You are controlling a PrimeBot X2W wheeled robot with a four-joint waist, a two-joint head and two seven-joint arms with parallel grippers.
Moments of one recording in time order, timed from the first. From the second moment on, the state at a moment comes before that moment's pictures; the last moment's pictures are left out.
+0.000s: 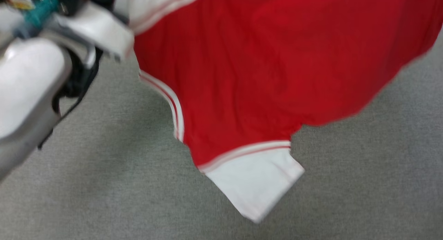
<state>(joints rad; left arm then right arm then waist) -1.18 0.75 -0.96 0.10 -0.69 0.26 -0.14 -1.09 -0.71 0.48 0.14 0.58 0.13 0.44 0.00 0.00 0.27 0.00</state>
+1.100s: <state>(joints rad) -1.96 0.52 -0.87 0.76 -0.54 0.01 -0.23 -1.89 -0.45 0.61 0.81 0.34 0.13 0.13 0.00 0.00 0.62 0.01</state>
